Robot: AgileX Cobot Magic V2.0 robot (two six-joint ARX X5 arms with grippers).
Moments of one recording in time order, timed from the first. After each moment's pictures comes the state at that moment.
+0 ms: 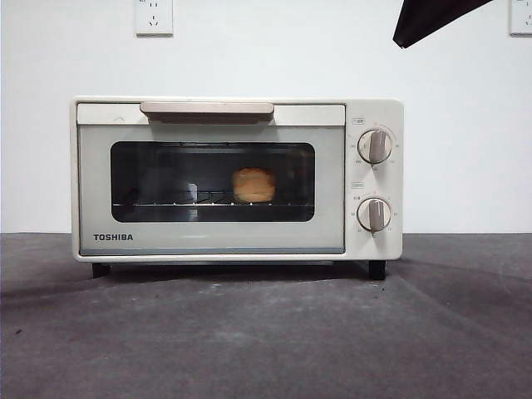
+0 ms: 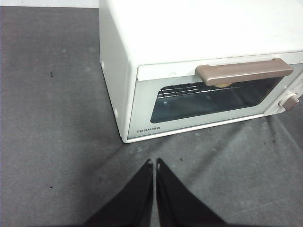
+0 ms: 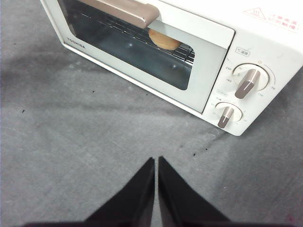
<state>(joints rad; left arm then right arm) -0.16 0.61 0.85 -0.72 0.18 -0.08 0.84 0.94 0.93 -0.63 0.18 0.19</state>
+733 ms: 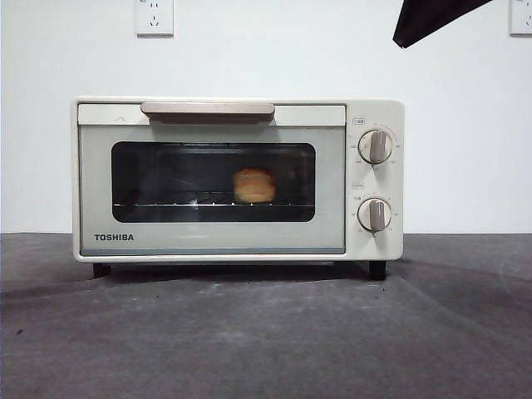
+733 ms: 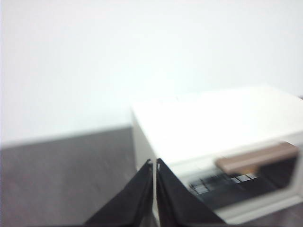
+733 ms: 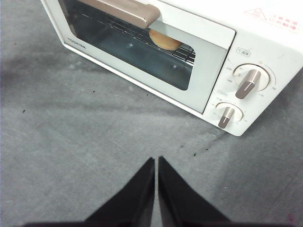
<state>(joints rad) -0.07 0.37 0.69 -0.34 0.17 0.07 0.84 0.94 0.93 -0.63 0.18 0.19</state>
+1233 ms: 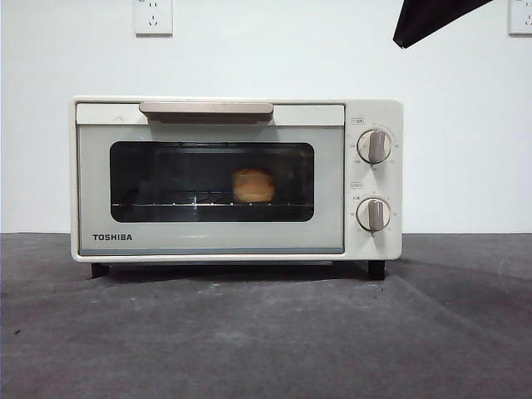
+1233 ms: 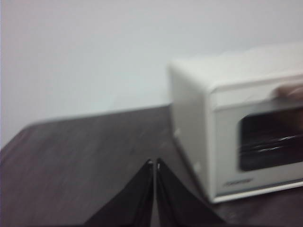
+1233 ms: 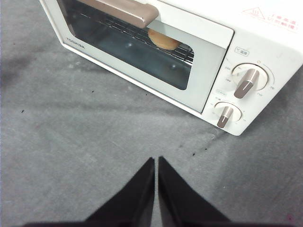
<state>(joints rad) 0.00 0.07 0.17 -0.08 0.07 0.09 0.84 0.94 0.93 -0.63 0.18 0.19</state>
